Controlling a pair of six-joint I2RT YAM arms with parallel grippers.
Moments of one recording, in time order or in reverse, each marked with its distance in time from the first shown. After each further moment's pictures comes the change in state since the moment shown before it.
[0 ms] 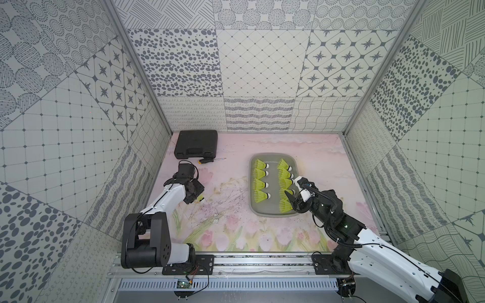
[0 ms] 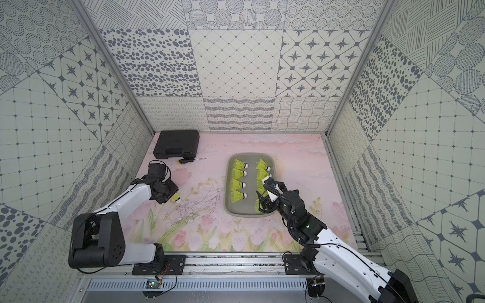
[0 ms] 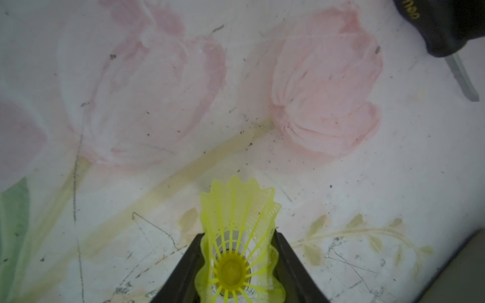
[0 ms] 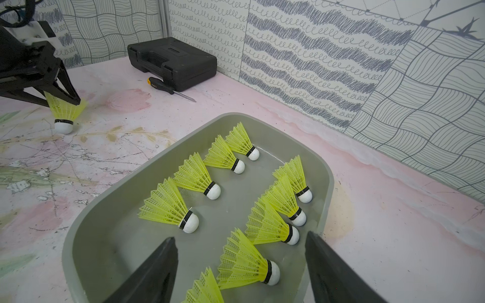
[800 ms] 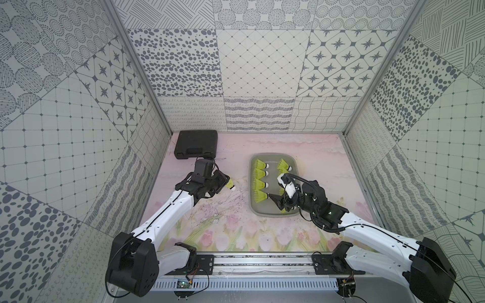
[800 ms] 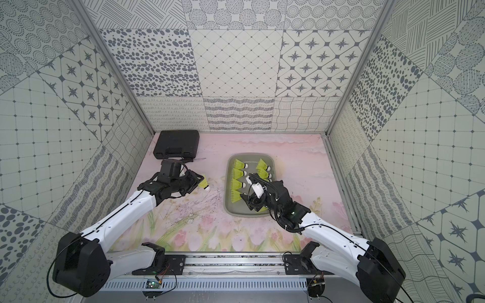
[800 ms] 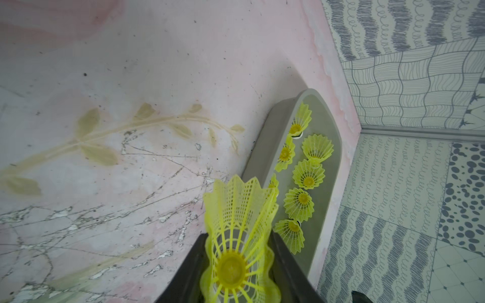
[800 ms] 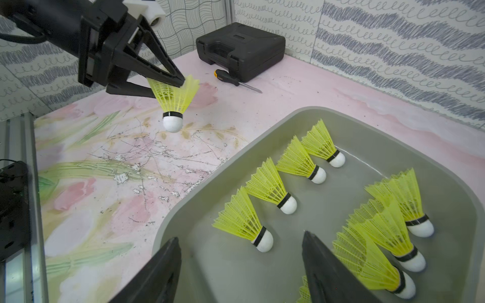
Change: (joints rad) left arm -0.372 -0.147 0.071 0.135 0.209 -0.238; right arm 0.059 0.312 0.150 0.061 -0.274 0.124
